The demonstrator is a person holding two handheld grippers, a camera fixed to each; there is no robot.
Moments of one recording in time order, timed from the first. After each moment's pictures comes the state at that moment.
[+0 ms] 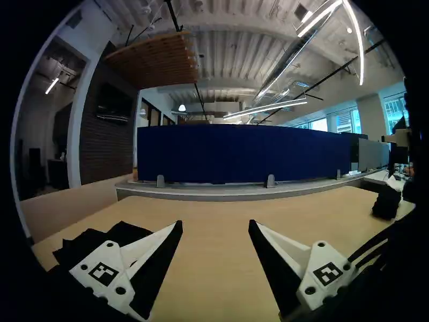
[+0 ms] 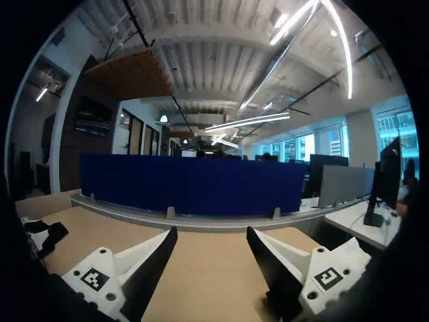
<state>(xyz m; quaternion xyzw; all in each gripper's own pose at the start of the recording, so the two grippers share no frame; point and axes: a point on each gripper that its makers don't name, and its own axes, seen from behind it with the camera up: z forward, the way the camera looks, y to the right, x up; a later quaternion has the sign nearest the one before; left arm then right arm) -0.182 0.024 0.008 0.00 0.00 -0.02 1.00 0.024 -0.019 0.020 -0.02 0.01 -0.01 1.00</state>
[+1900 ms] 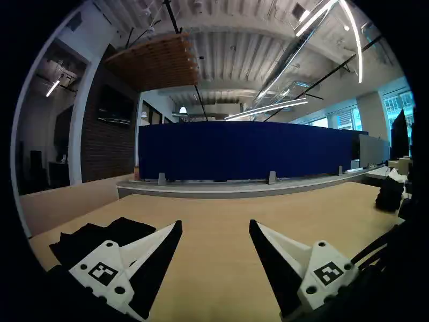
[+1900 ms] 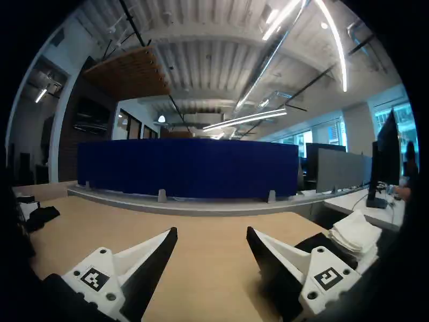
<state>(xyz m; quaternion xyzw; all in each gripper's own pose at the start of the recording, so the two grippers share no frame) -0.204 0.022 0.006 0.01 0.01 -0.01 1.00 -0.080 0.027 0.017 -0.02 0.01 0.00 1.00</state>
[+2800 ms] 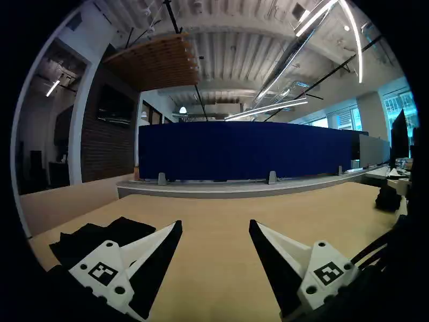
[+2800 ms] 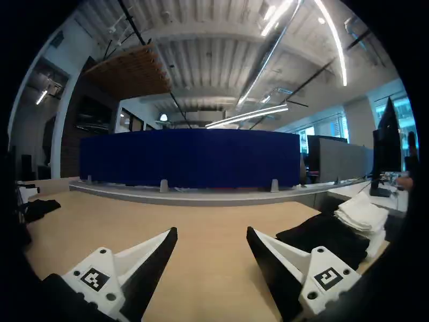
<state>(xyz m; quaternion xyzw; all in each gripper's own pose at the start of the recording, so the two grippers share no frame) -0.204 0.021 0.007 0.01 0.01 -0.01 1.00 -0.131 0.026 0.014 -0.01 0.01 0.01 1.00</state>
